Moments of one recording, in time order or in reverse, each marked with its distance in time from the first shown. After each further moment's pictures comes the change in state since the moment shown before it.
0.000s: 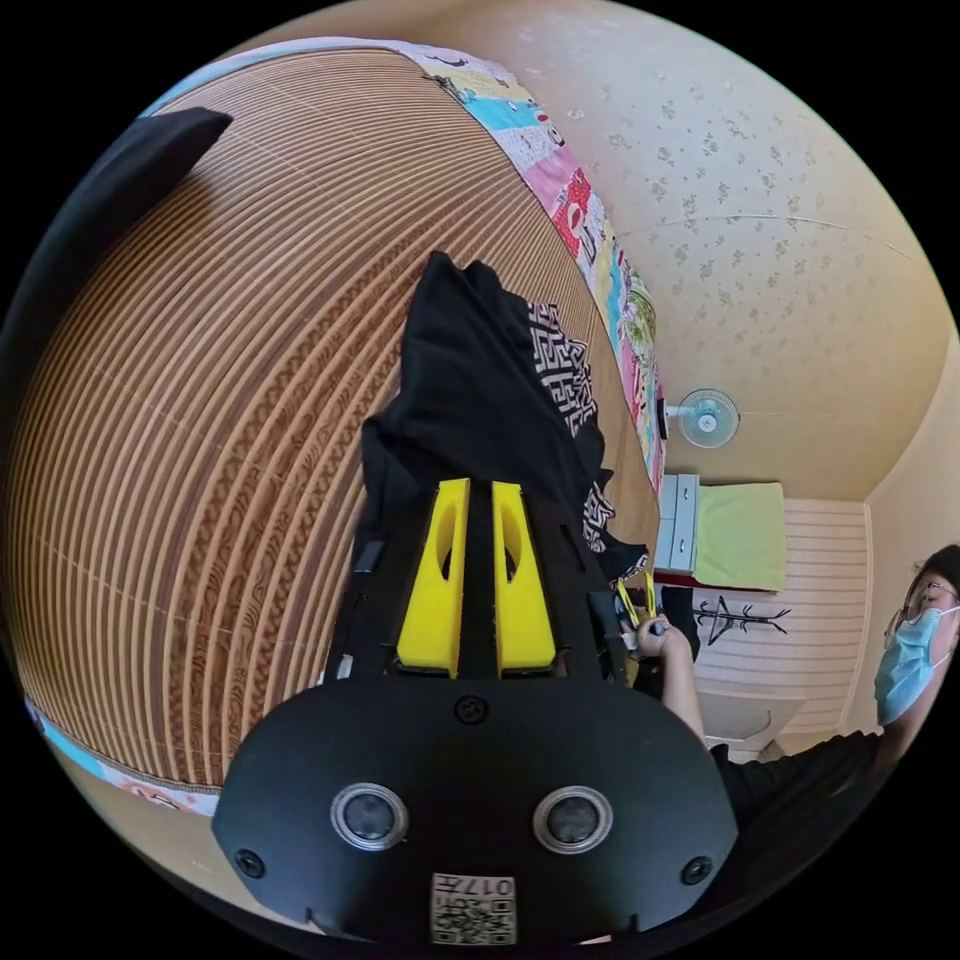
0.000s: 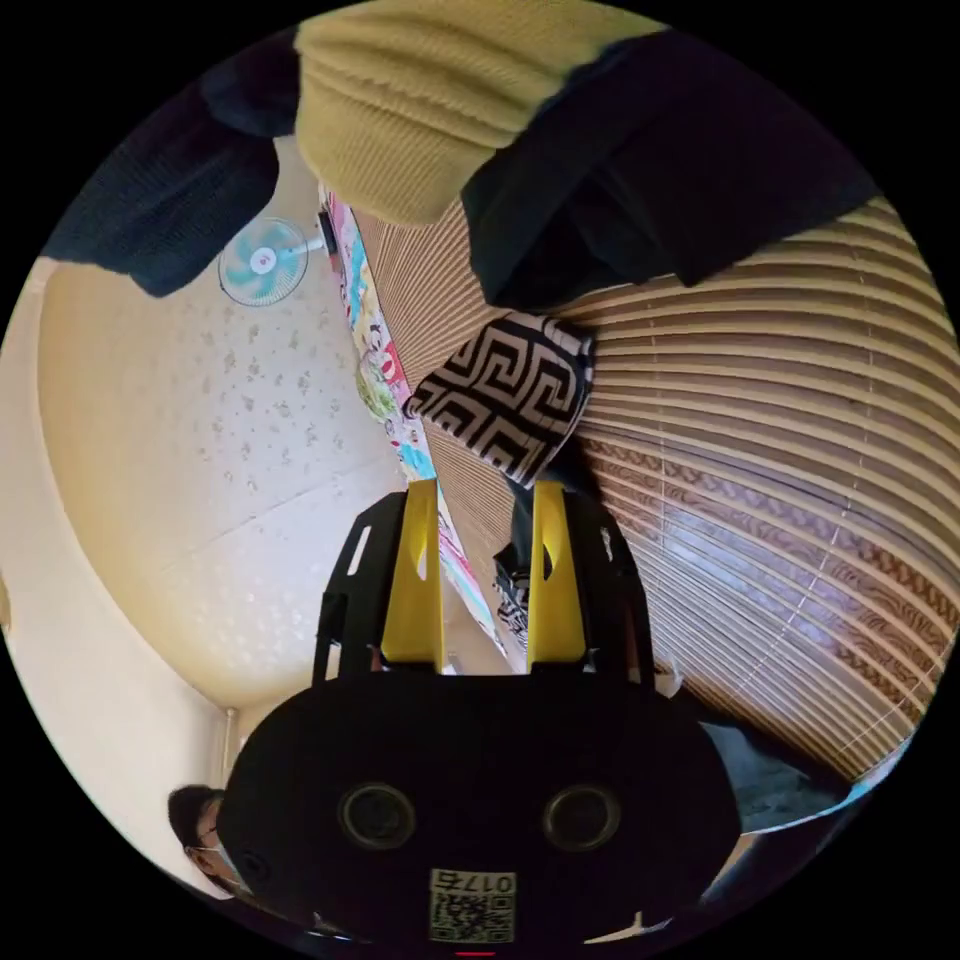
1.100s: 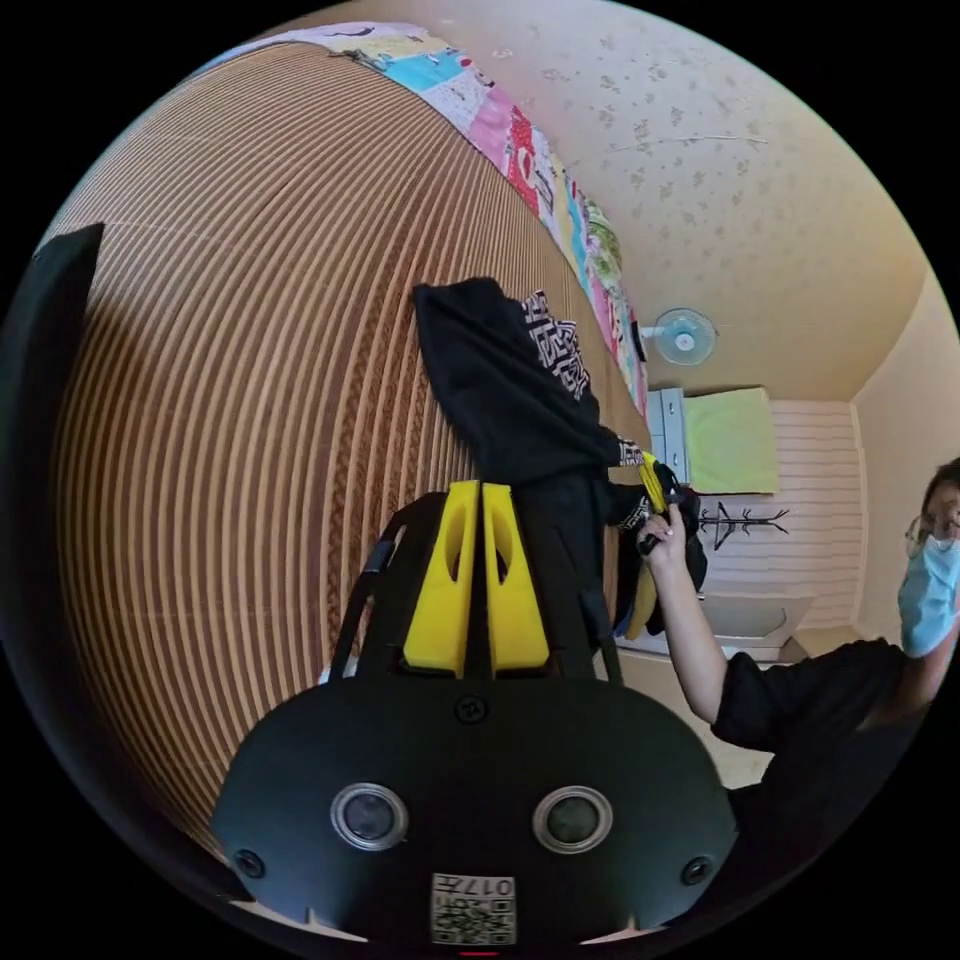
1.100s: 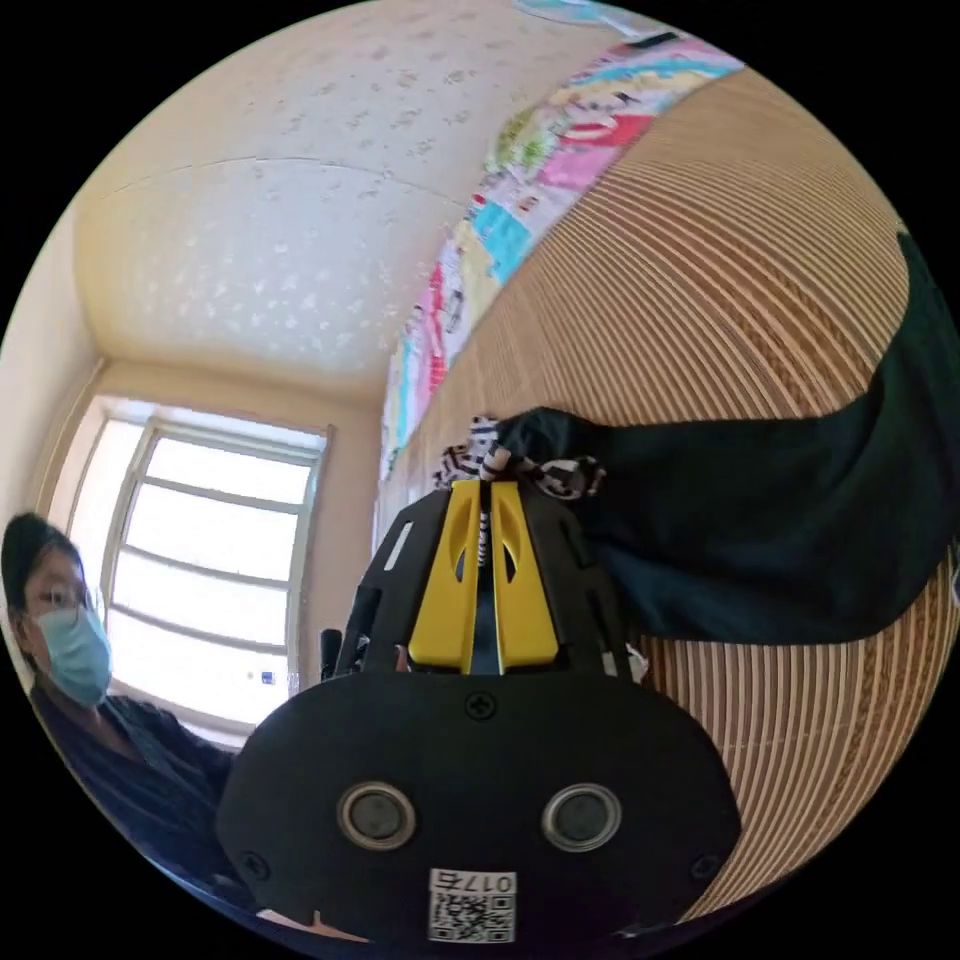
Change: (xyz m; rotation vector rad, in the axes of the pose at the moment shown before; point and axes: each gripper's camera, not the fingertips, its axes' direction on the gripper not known) left arm 0.010 -0.048 -0.036 -0.193 0.045 0.217; right arm -0.087 0.132 0.180 -0.536 0.277 -0.917
